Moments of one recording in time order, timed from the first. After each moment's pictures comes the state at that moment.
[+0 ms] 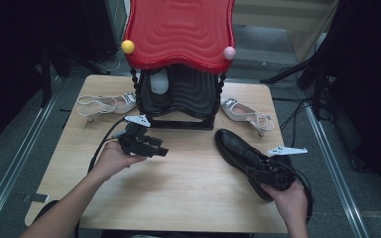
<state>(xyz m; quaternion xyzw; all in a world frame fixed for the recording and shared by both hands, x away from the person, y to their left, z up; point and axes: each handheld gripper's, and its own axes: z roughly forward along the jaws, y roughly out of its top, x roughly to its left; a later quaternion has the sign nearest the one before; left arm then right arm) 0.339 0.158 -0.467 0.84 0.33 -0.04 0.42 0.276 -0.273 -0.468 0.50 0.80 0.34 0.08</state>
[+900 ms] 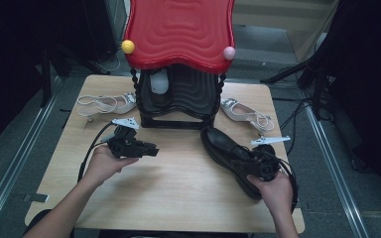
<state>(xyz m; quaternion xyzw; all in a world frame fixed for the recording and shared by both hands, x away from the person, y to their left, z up) 0.324 0.183 -0.468 0.83 0.35 -0.04 0.43 0.293 -0.228 -0.454 0.47 0.81 0.36 0.02</state>
